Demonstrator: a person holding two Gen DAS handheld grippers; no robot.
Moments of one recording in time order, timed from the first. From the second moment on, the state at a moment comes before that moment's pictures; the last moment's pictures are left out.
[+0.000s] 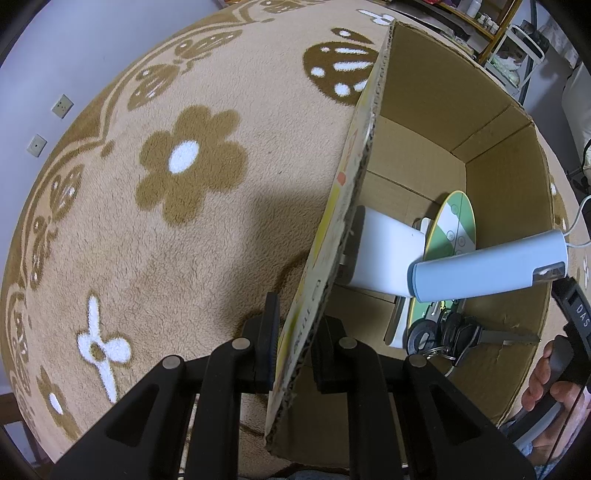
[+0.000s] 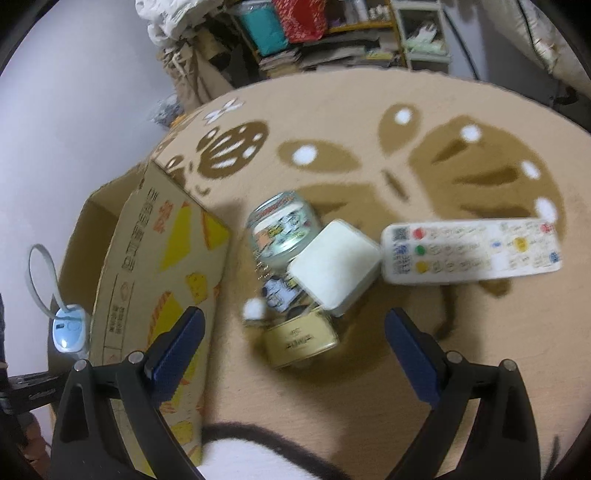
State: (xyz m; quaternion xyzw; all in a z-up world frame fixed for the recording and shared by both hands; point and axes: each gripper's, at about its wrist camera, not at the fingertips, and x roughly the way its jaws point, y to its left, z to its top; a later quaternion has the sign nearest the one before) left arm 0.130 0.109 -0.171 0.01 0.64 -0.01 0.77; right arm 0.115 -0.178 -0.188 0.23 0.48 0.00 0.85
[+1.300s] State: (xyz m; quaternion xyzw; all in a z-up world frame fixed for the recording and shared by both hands) left arm 0.130 0.109 -0.172 0.02 0.64 -0.01 0.76; right arm 0.108 -0.139 -0.208 0.16 0.51 -0.08 0.84
